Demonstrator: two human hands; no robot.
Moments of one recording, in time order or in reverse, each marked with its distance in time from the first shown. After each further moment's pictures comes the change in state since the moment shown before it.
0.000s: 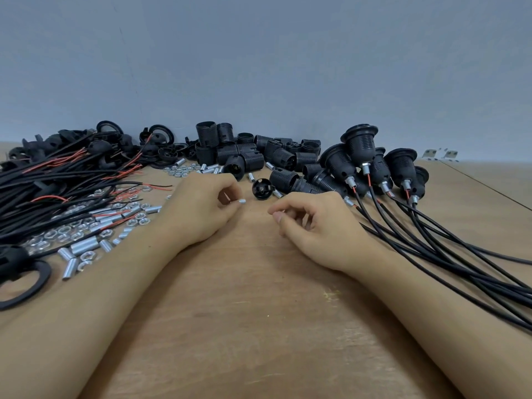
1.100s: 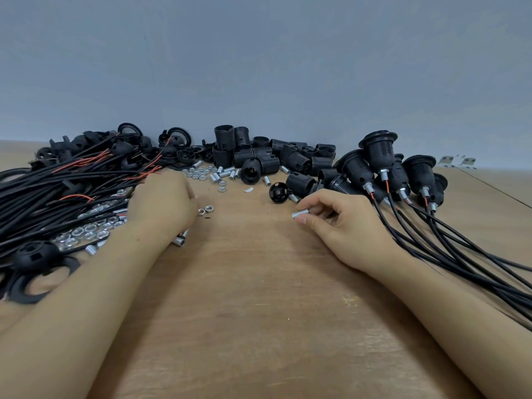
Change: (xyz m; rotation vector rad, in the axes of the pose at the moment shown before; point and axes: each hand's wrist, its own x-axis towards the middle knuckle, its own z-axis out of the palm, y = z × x) left_hand -0.009 -0.025 -0.037 0.368 0.039 -0.614; right_hand 0.002 0.007 -0.003 0.051 0.061 0.112
